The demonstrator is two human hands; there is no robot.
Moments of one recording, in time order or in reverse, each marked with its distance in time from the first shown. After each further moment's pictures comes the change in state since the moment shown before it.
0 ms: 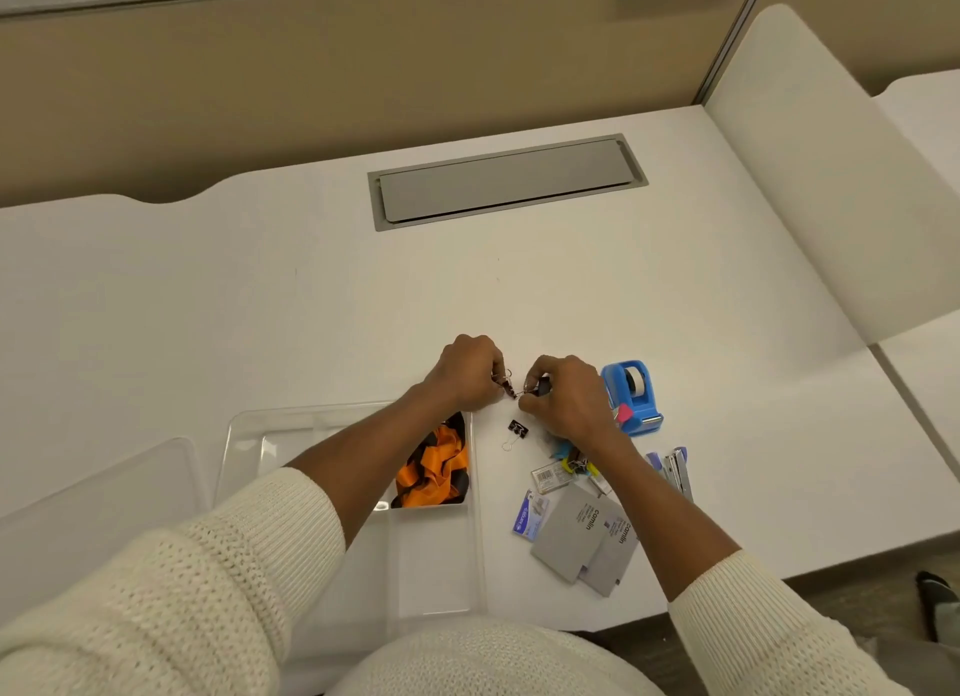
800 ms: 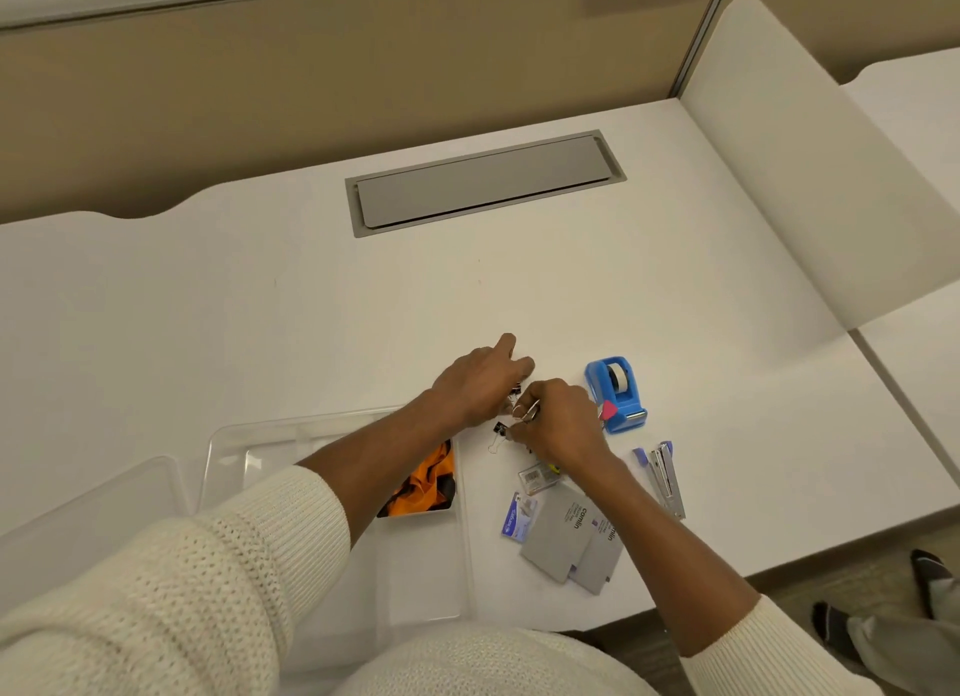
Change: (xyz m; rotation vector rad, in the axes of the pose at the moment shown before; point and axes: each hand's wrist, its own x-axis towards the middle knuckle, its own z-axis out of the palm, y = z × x) left_hand 0.007 0.018 0.019 0.433 0.008 0.384; right_hand -0.037 -0.013 -0.014 -0.019 -0.101 0.121
